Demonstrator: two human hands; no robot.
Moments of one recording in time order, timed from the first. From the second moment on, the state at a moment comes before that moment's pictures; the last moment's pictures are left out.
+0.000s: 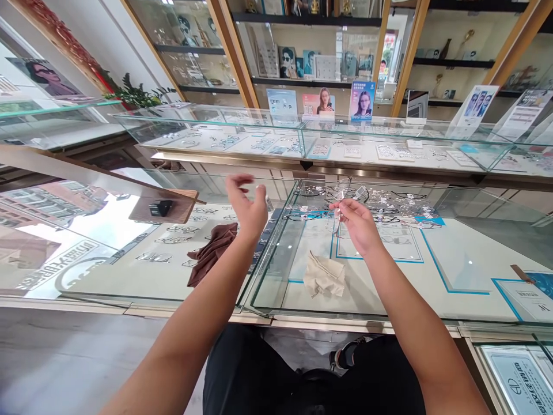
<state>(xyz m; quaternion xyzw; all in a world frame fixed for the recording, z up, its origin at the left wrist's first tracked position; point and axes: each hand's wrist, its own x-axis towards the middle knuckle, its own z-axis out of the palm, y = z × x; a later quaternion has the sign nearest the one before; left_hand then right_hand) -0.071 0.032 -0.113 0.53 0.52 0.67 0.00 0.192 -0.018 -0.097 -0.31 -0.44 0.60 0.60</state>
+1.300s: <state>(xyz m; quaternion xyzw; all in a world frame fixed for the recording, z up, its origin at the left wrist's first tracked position) 0.011 -0.028 -0.143 0.86 0.32 0.19 0.34 0.189 -0.026 -0.088 -0.31 -0.46 0.58 0.59</state>
